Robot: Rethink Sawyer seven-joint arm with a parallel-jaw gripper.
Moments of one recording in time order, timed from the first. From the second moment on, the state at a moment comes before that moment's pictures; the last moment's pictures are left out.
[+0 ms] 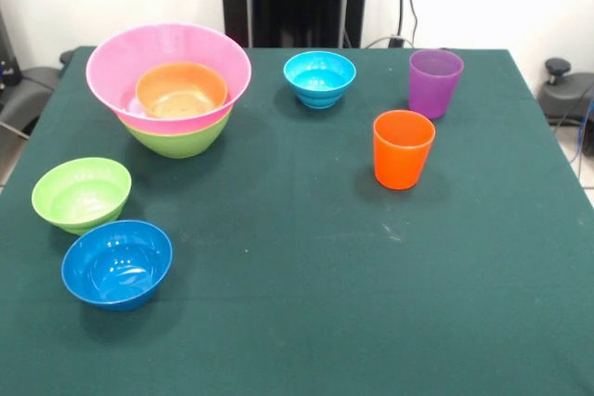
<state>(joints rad) -0.69 -1.07 0.32 1.75 -0.21 0.90 1.86</state>
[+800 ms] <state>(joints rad) -0.73 -1.05 0.37 1.91 -0.23 0.74 1.86</state>
